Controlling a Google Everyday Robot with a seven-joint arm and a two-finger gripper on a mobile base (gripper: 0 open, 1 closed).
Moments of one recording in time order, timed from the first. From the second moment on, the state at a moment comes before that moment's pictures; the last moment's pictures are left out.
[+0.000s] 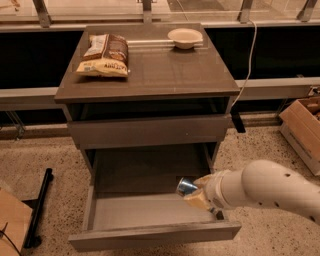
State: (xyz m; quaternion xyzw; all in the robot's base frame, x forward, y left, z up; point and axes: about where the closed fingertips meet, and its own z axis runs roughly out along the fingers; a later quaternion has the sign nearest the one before) arm 0.453 -0.117 0.634 -0.43 0.85 0.14 0.29
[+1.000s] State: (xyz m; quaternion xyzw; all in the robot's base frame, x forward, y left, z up) arm 0.488 -0.158 0.752 -0.44 0.85 0.00 0.28
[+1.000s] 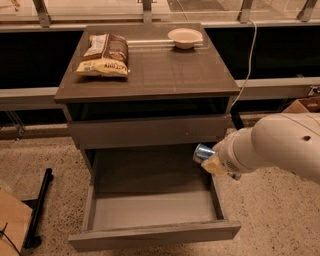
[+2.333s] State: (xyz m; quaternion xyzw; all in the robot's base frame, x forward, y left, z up) arm 0.635 -0.183 0.872 -0.42 0.80 -0.06 0.43
